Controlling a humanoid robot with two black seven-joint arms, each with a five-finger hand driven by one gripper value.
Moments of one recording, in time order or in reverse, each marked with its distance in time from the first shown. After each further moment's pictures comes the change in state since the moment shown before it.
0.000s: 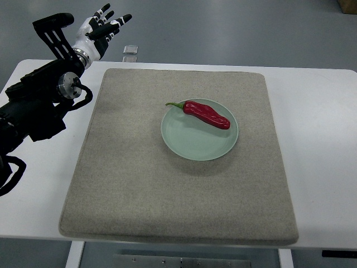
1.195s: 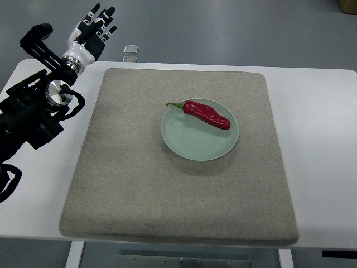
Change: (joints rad) left arm 0.045 0.022 0.002 0.039 -0.210 -0.207 -0.013; right arm 0.000 0.000 0.000 0.000 0.000 0.000 0.000
